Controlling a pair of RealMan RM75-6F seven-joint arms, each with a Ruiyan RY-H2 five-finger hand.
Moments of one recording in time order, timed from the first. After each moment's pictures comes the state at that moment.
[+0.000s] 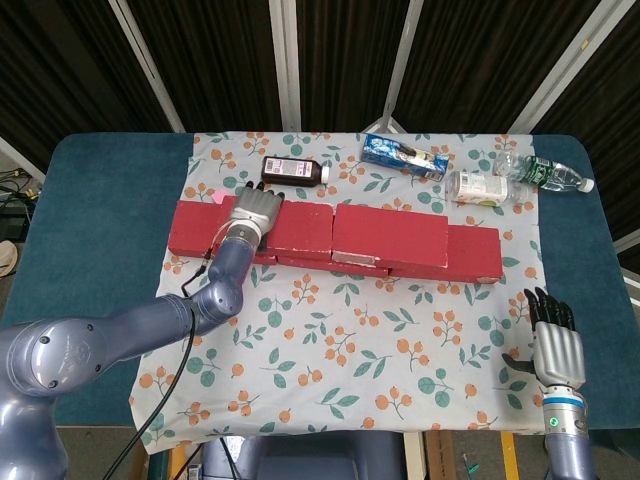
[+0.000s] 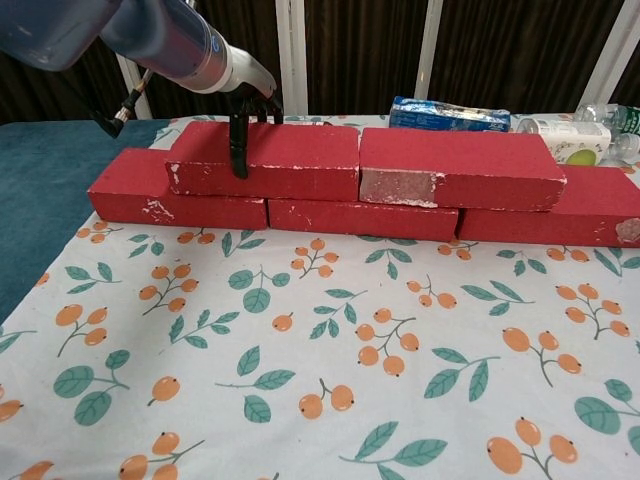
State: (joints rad) left arm -1.60 -1.54 -0.01 -1.16 -0.33 0.65 1.05; right arm 0.15 -1.35 0.13 -1.63 -1.15 1.34 -0.28
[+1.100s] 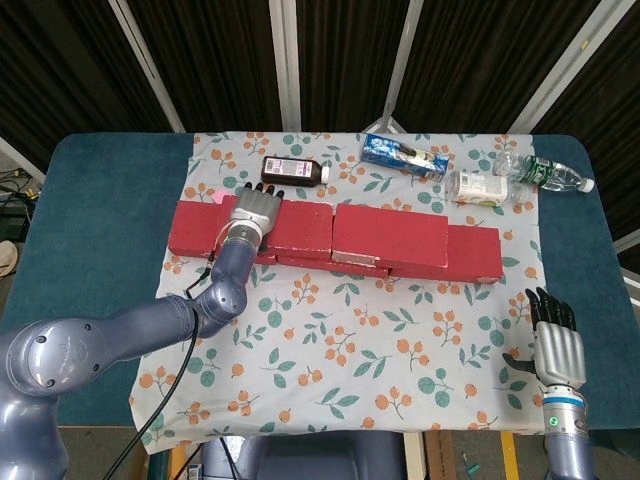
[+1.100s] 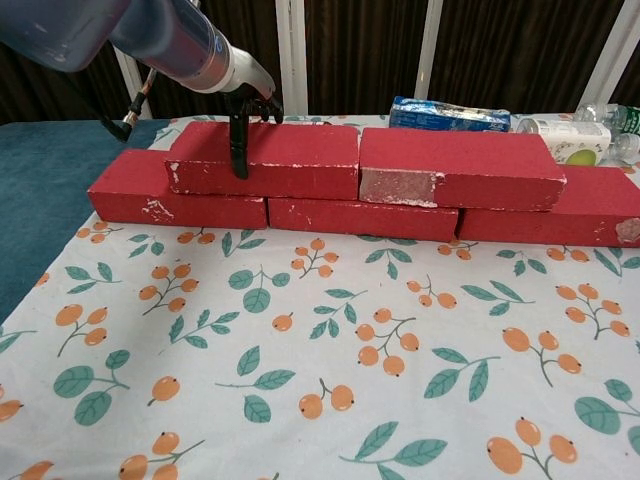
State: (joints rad) left arm -1.58 -1.54 -0.08 -1.15 -0.37 0.69 1.15; right arm 0.15 -1.35 0.14 -1.63 -1.13 1.34 -0.29
